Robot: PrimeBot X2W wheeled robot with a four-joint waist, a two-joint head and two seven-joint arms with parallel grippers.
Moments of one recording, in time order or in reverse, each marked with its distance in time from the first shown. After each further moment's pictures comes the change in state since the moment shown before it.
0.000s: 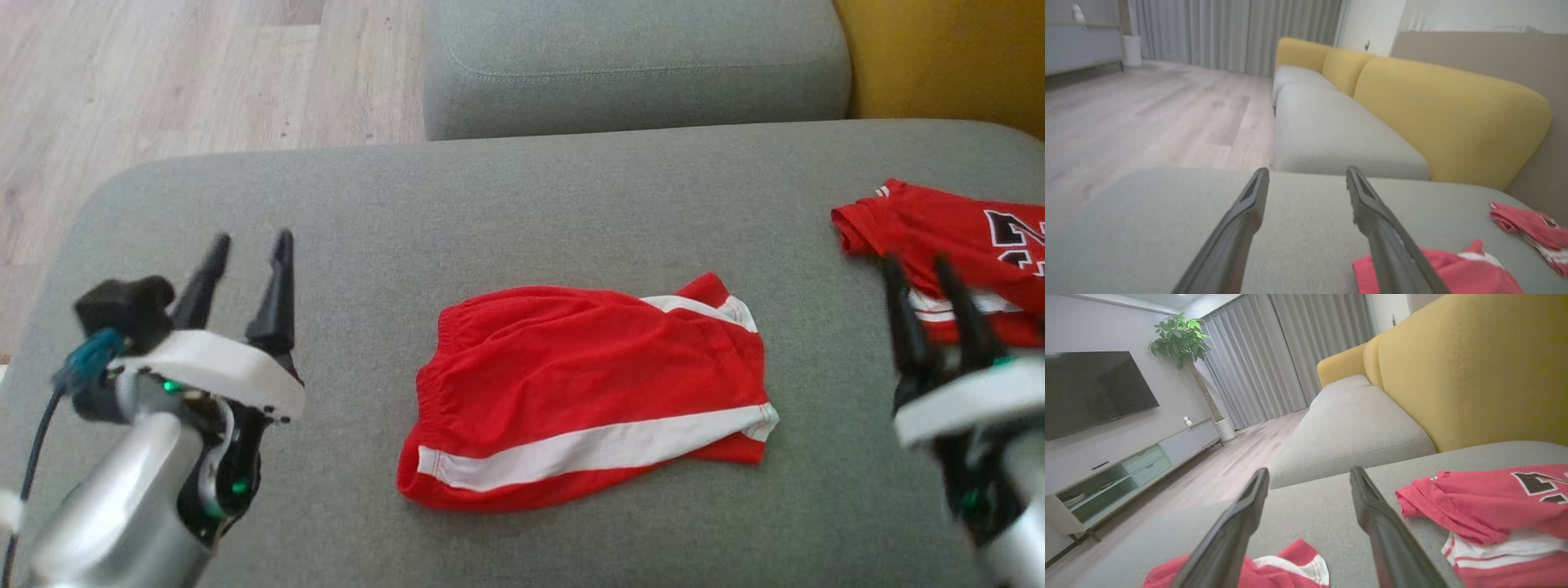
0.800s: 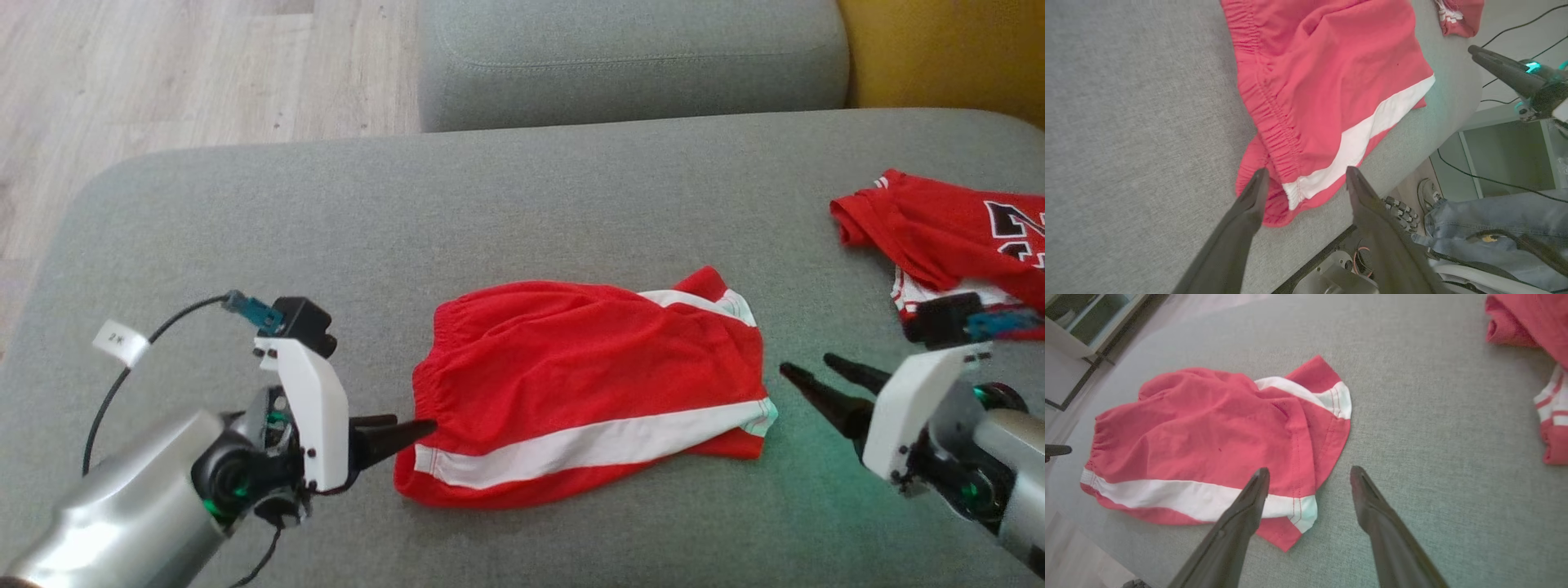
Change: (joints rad) left arm -0.200 0.037 -0.369 0.183 -0.492 -0.369 0.791; right arm -0.357 -0.235 0.855 0.121 0.490 0.000 0.333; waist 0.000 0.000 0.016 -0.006
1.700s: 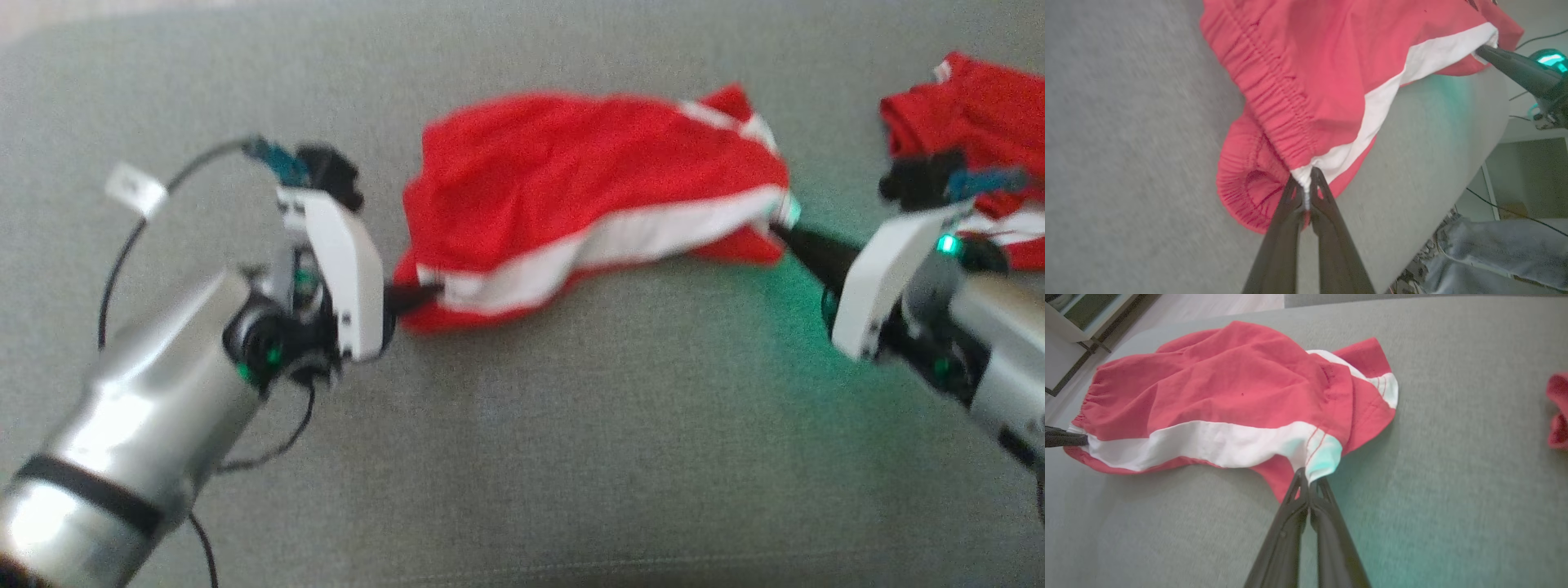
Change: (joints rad) left arm -0.266 -0.154 0.066 0.171 0.122 0.000 0.030; right arm -0.287 0.073 0.041 0.060 -0.068 0.000 -0.021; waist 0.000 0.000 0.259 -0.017
